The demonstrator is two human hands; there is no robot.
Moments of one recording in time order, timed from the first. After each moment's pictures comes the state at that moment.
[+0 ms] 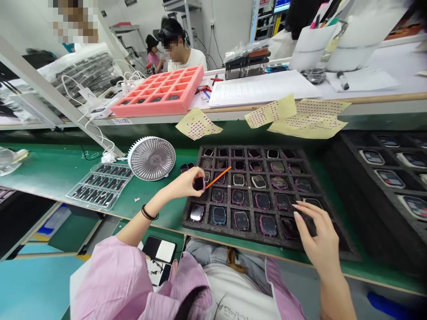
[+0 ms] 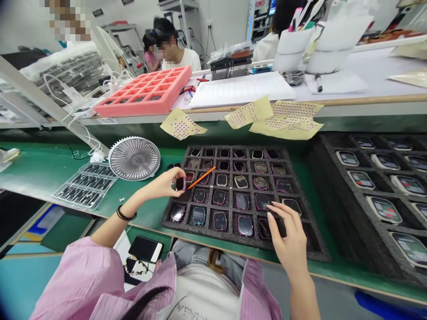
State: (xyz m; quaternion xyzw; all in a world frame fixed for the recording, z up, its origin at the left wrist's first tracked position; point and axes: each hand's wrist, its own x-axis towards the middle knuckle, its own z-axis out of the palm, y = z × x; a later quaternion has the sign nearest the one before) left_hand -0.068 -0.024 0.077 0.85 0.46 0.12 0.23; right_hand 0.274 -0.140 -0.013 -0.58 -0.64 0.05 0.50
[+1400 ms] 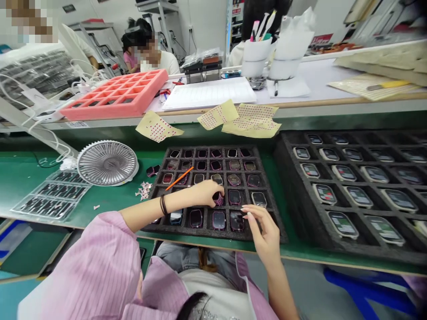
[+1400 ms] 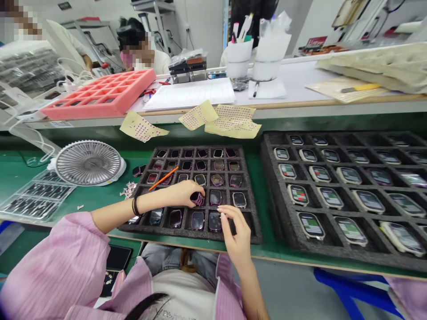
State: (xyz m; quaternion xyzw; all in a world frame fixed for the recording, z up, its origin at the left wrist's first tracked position) left_hand 0.115 -0.018 0.068 0.93 0.33 -0.07 0.17; right_hand 0.292 -0.155 -0.011 -0.50 -0.57 0.28 0.59
